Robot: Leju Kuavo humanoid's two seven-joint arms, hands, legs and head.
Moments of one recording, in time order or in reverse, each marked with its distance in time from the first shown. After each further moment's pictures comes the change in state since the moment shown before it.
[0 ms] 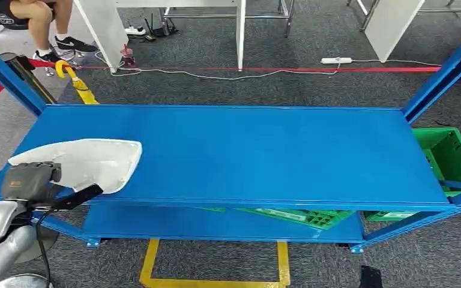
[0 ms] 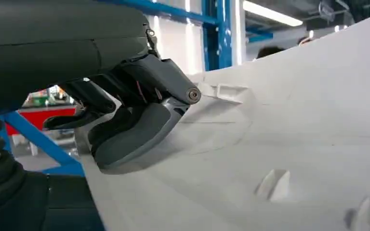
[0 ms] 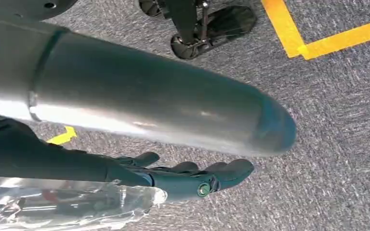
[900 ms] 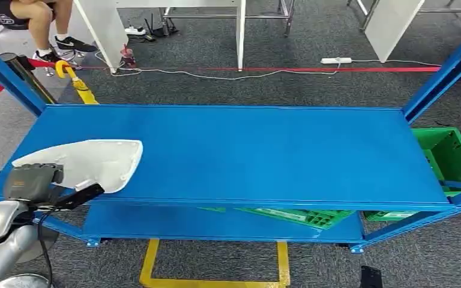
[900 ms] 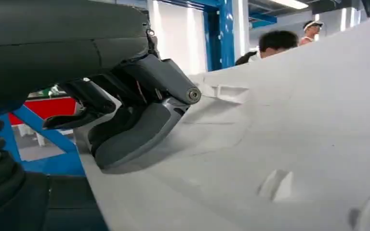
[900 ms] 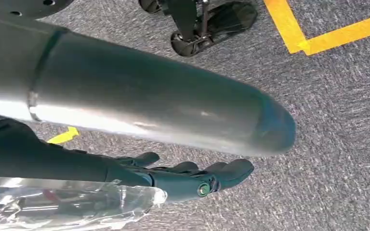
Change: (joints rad) left arm -0.001 -0.004 -0.002 0.000 0.034 -0.065 0.011; right arm 0.000 0.000 0.015 0.000 -0.020 -0.024 0.008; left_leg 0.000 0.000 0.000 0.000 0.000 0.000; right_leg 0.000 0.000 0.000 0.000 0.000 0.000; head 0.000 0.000
